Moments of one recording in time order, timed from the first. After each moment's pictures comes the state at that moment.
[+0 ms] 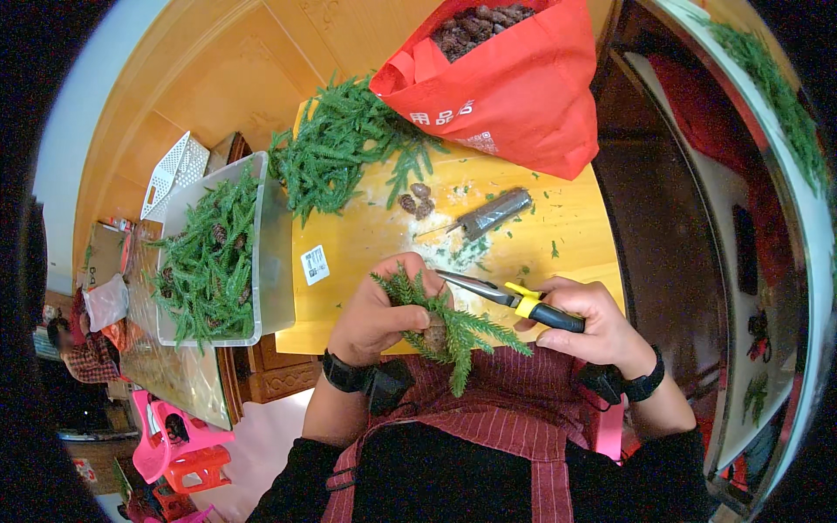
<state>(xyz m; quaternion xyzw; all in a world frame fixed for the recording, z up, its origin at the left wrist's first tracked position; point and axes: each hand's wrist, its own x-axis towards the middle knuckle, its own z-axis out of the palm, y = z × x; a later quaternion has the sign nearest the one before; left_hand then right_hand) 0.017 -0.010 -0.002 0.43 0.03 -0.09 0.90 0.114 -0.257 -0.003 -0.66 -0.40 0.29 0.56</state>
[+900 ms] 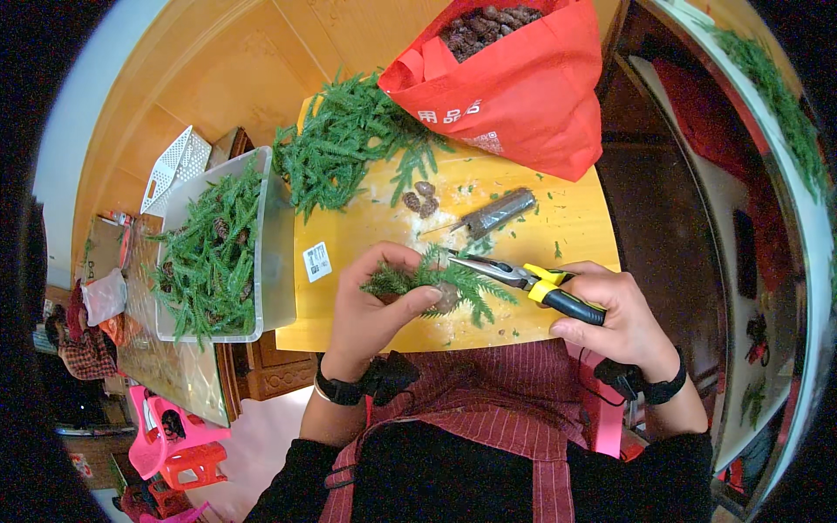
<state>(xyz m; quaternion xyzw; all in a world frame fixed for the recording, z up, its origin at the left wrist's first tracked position) 0.010 -0.009 0.004 0.73 0.03 0.10 0.67 0.120 -0.263 0.026 -0.77 -0.39 0.24 0.45</state>
